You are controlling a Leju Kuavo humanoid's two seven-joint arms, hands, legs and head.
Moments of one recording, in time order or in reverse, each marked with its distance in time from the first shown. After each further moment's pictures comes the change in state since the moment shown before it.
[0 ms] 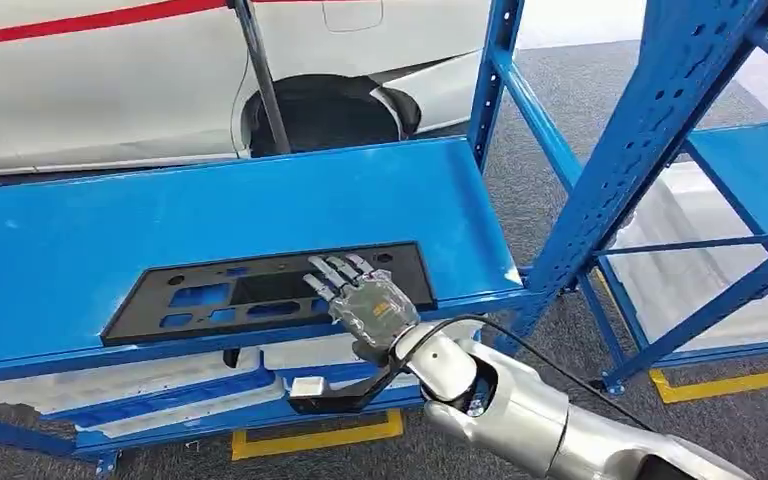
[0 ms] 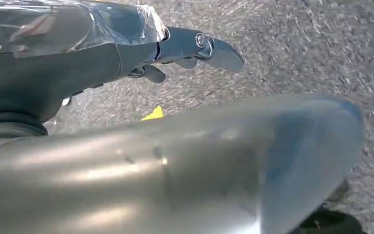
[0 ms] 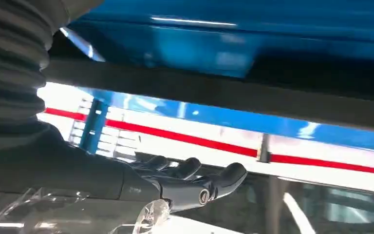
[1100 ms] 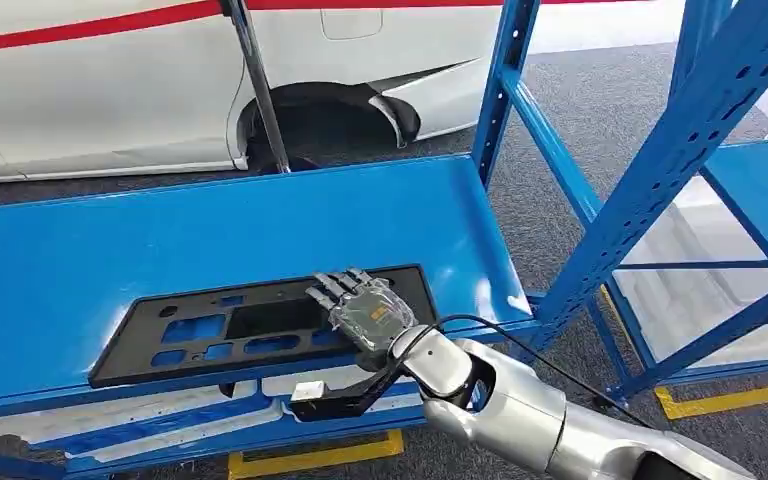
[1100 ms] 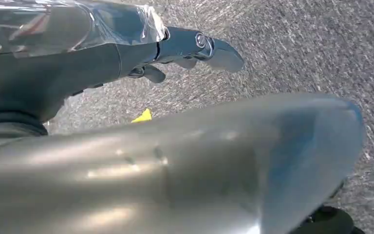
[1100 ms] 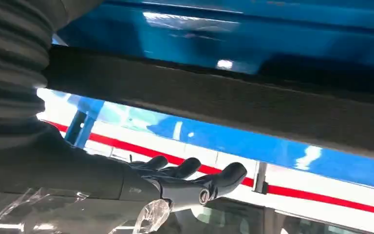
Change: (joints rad) left arm -0.001 -0.003 0.000 0.000 0.016 -0.011 -0.014; right arm -0.012 0.000 0.018 0.015 -0.083 0.092 -0.011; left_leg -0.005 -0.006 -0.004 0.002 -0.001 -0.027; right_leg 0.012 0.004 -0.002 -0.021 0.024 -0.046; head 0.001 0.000
